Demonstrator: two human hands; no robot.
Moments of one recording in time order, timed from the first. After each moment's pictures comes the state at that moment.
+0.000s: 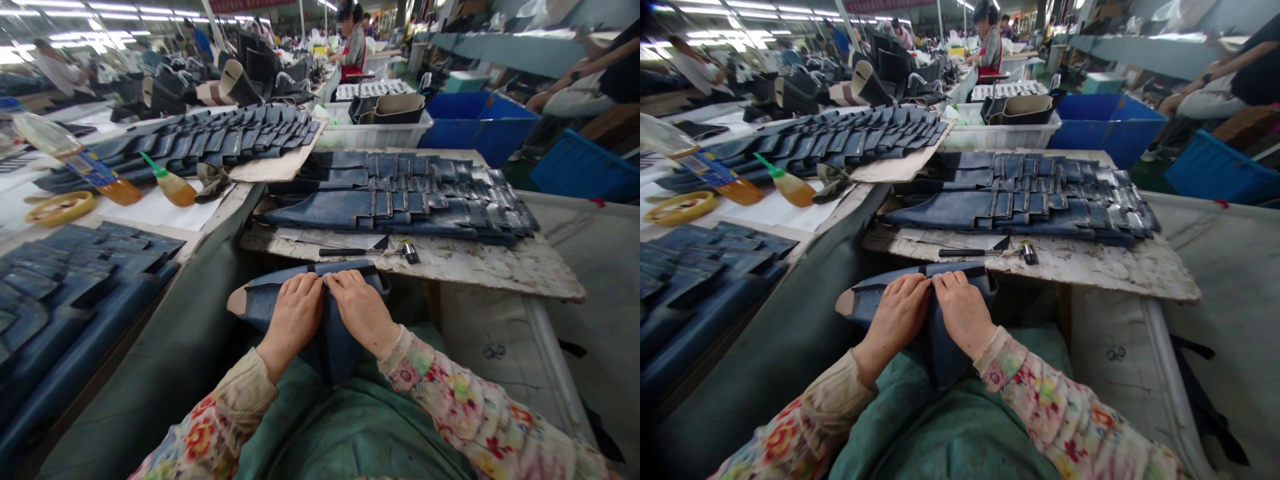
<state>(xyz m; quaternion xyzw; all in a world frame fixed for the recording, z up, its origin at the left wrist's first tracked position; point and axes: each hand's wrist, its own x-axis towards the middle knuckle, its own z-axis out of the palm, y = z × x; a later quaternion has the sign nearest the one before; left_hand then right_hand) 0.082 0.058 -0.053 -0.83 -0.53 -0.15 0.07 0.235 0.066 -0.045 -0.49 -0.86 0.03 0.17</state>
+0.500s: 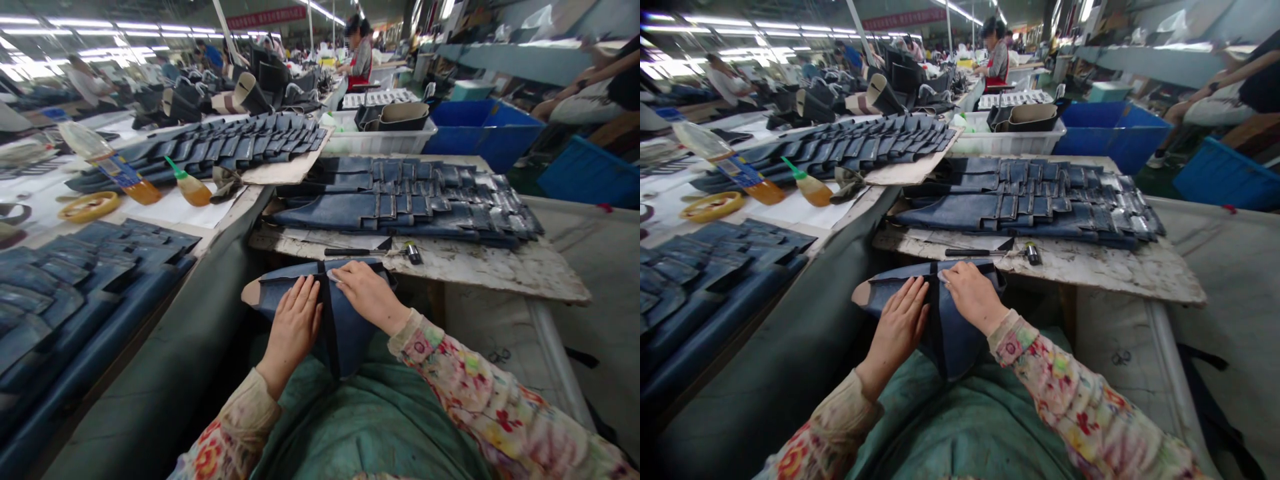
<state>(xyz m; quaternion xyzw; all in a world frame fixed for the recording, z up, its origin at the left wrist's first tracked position) 0.069 0.024 -0.074 -0.81 -0.55 -0.18 0.09 0.248 0.082 -0.048 -0.46 -0.87 0.07 0.19</state>
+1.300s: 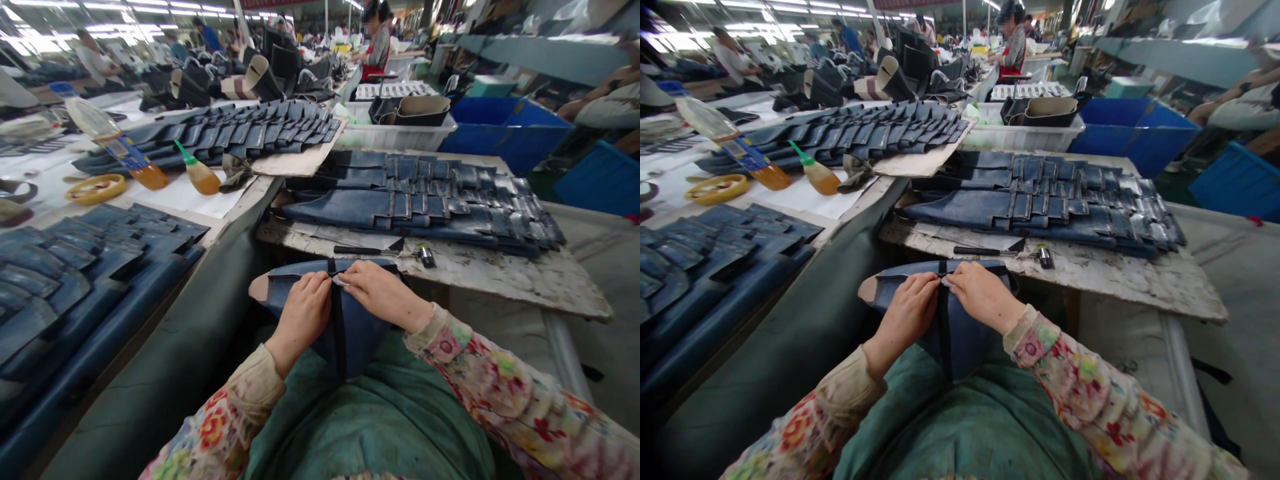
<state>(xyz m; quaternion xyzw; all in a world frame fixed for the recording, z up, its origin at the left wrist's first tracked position) 0.066 0.050 -0.061 -0.83 -0.52 -0.20 0.01 0.246 0.095 -0.027 -0.37 -0.91 0.13 0.12</state>
